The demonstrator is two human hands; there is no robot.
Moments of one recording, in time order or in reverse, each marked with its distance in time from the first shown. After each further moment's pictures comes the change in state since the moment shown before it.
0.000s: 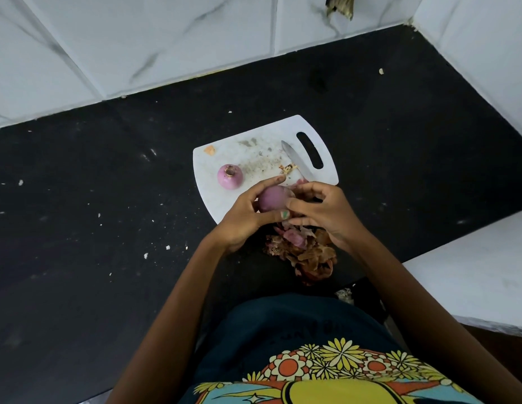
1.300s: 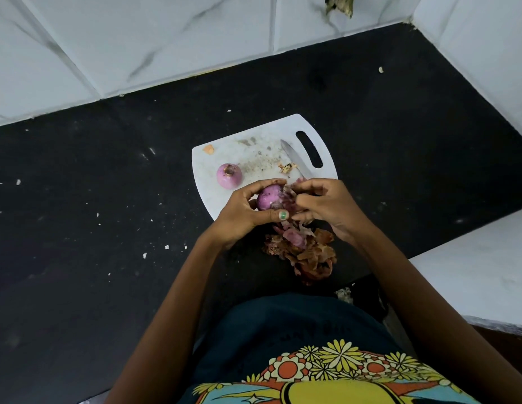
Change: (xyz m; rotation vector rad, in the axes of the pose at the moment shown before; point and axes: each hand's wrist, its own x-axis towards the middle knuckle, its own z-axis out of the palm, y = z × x) left_hand -0.005 0.012 0.001 0.097 0.034 0.047; right_hand 0.006 -0.009 -0.003 -0.098 -0.016 0.012
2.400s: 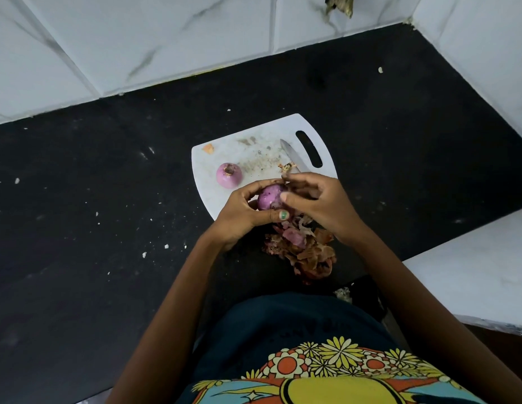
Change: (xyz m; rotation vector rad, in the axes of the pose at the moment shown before) left_hand -0.001 -0.003 0.000 -0.103 0.028 -0.011; right_hand -0.002 0.001 0.002 -0.242 0.003 -0.294
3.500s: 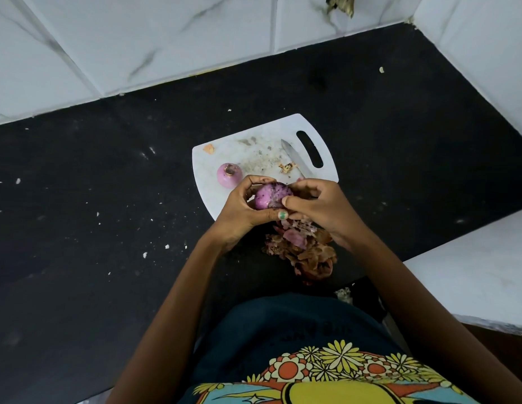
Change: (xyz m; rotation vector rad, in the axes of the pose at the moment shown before) left_hand 0.001 -0.001 0.000 0.022 0.072 0.032; right_hand -0.006 -0.017 0.007 0.168 0.004 0.272
